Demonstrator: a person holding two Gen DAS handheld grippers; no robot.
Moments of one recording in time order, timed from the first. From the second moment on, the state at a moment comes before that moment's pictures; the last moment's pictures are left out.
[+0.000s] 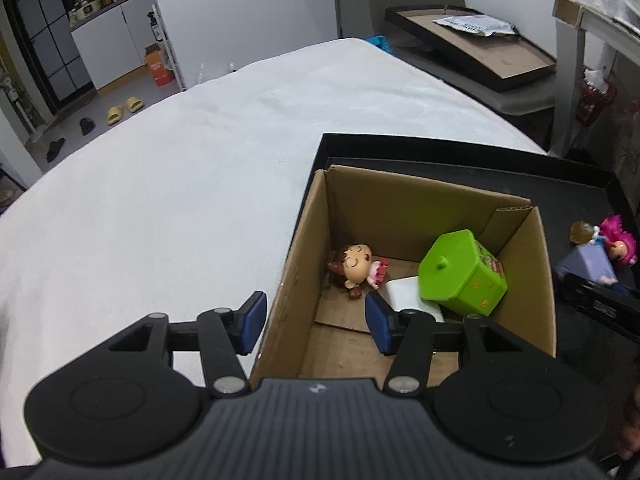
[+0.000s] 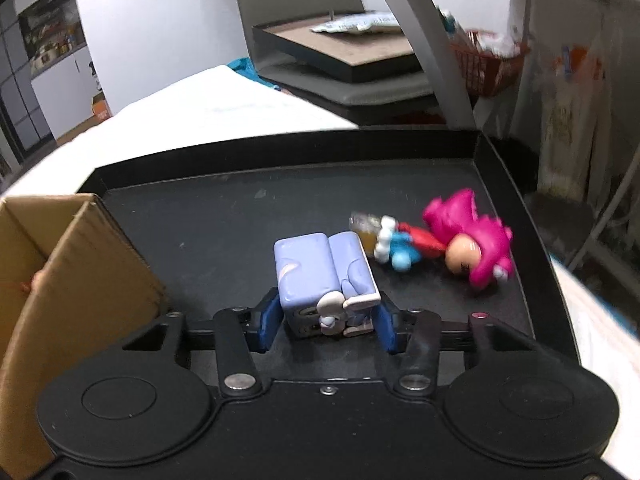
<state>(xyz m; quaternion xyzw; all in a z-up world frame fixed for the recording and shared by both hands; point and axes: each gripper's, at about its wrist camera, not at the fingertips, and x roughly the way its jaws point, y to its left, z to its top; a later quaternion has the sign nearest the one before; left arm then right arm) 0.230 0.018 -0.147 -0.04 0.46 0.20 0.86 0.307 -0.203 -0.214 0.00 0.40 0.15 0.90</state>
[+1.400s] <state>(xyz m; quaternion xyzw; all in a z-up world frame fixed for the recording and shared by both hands) 0.218 0.047 -0.139 -0.13 0.47 0.16 0.86 0.228 -0.165 -0.107 0.01 0.39 0.15 0.91</state>
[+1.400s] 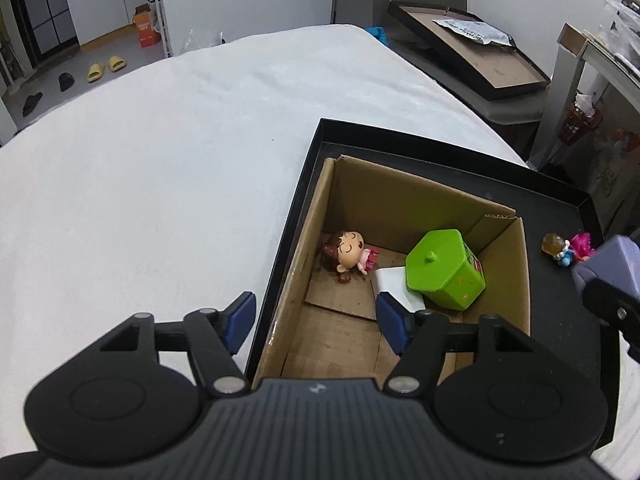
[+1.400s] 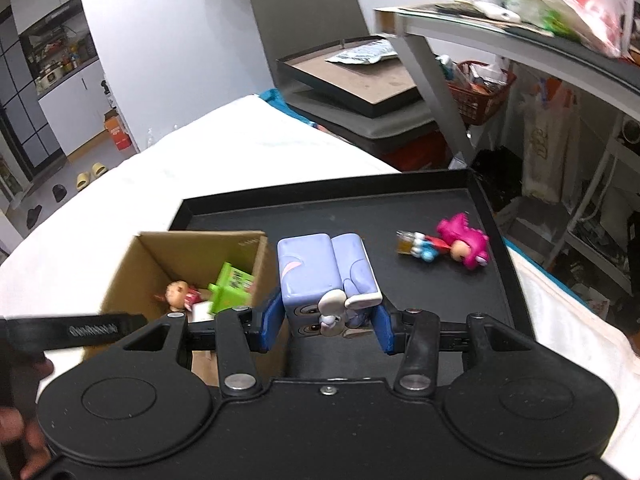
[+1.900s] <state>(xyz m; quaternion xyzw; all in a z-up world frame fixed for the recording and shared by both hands) 0.210 0.071 -0.155 -0.16 0.46 0.12 0.87 0.228 -0.090 -0.111 -0.02 0.40 0.20 0.89</state>
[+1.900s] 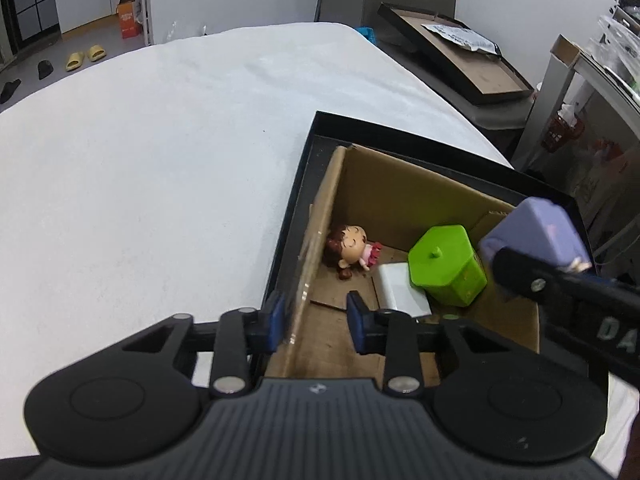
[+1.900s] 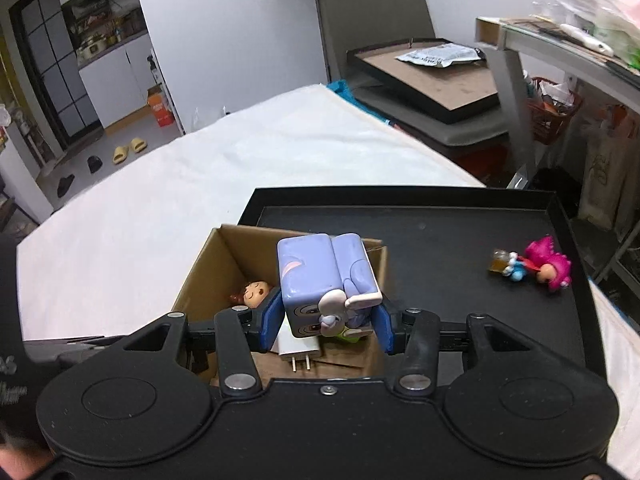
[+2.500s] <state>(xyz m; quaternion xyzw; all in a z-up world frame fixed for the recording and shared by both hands) 0.203 0.094 -0.163 -0.20 0.45 0.10 0.87 0.242 -0.057 -0.140 0.01 0.45 0.19 0.87</state>
